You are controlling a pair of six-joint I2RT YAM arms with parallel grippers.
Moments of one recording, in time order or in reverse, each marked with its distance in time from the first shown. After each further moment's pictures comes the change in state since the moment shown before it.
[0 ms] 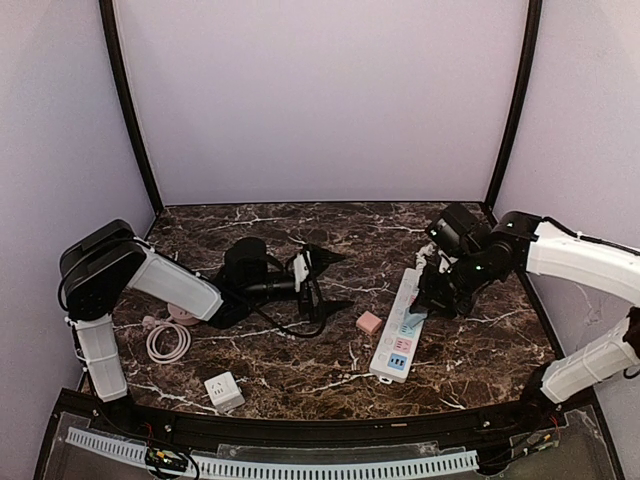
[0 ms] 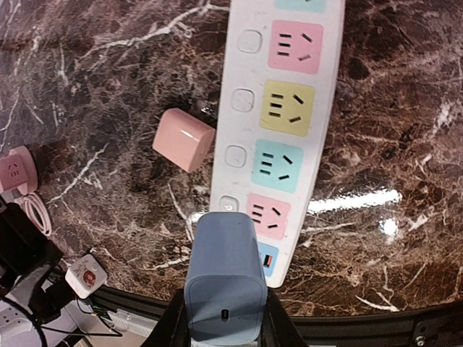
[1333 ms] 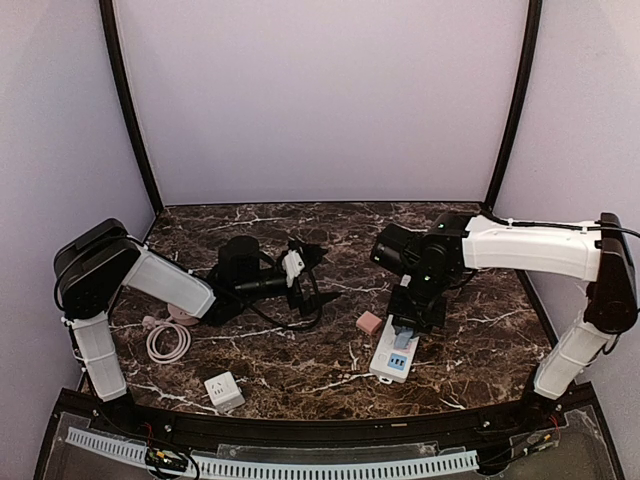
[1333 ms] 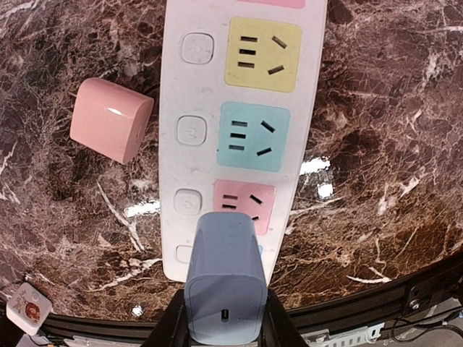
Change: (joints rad) left arm 0.053 -0.031 -0.037 -0.058 -0.129 0.057; right arm 0.149 0.346 0.214 -0.221 0.106 0.149
